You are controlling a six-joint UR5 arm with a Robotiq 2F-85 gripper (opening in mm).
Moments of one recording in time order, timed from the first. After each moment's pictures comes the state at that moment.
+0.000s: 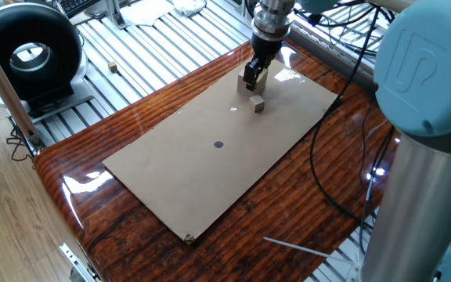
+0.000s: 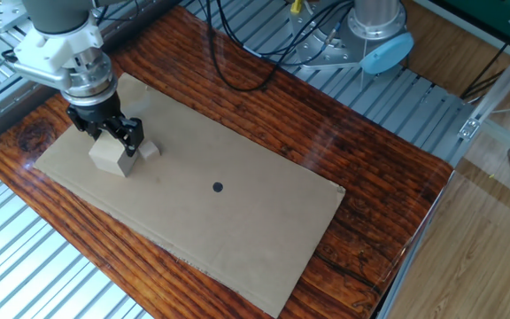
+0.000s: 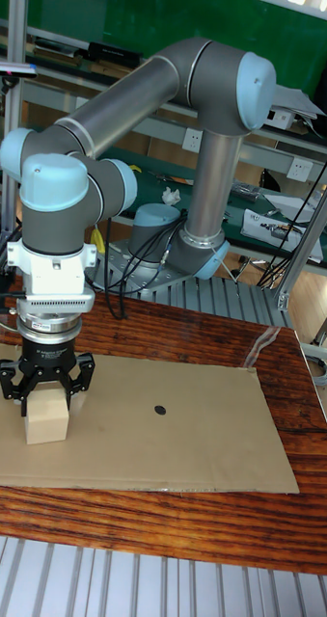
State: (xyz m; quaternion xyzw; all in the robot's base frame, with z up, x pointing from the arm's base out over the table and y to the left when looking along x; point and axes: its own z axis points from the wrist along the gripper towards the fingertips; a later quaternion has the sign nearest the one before) arm 0.594 -0.146 0.034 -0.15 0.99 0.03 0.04
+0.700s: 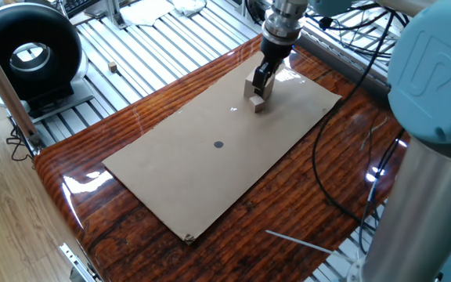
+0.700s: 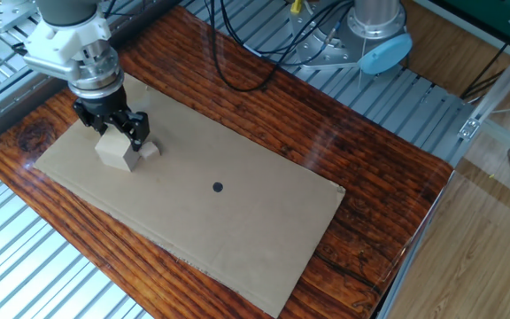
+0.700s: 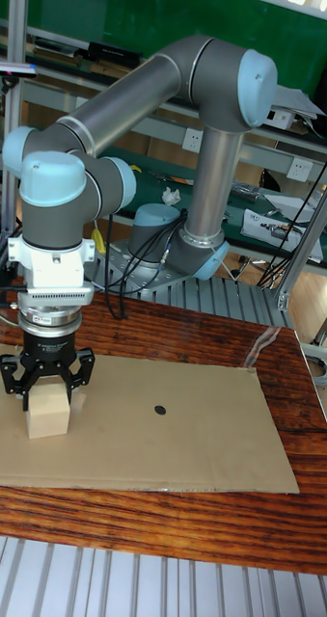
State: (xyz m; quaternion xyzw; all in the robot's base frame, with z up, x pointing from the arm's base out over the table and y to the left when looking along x) arm 0.574 -0.144 0.032 -0.16 0.99 0.04 0.04
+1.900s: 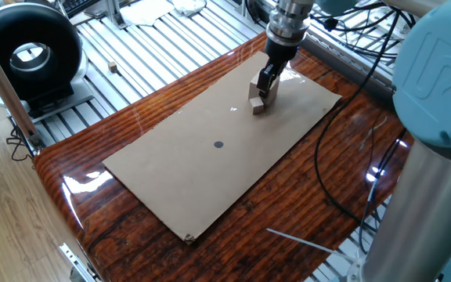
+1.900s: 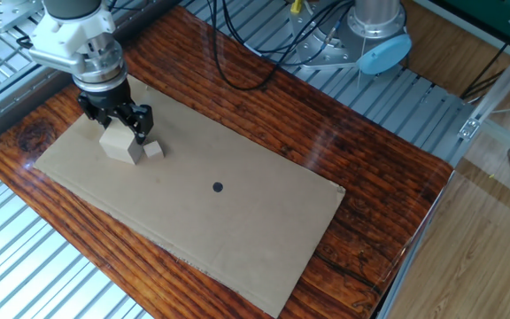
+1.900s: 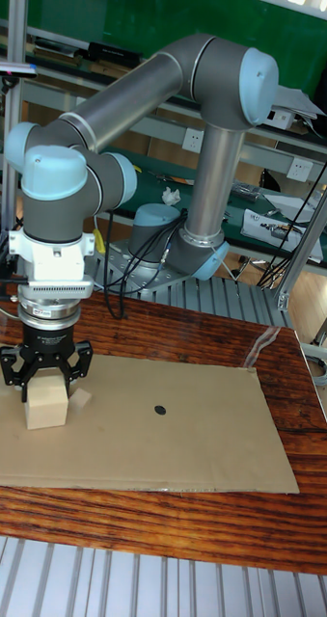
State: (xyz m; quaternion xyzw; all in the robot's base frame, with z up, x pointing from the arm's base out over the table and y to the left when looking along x) arm 0.570 -0.155 0.034 -0.16 0.99 0.02 0.04
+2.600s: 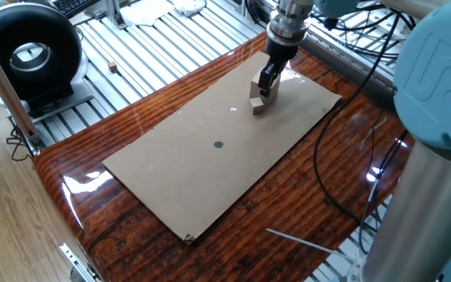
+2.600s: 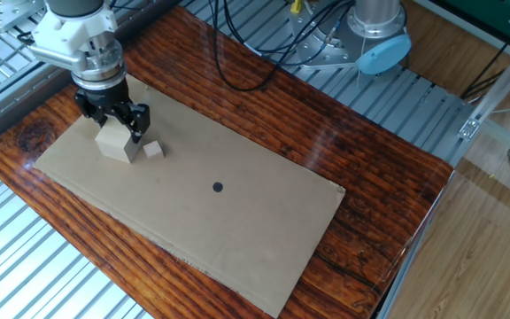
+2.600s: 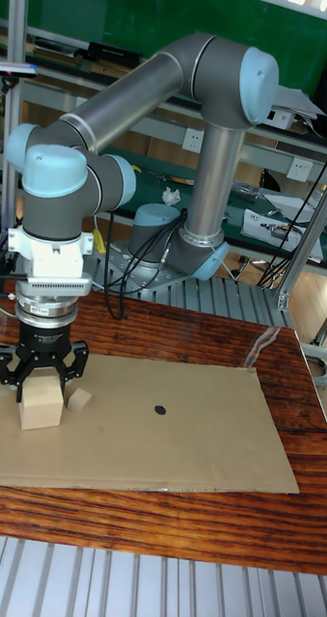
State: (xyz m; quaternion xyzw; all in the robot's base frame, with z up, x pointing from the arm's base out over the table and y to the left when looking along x) arm 0.570 -0.160 0.033 -0.16 0.98 0.02 0.05
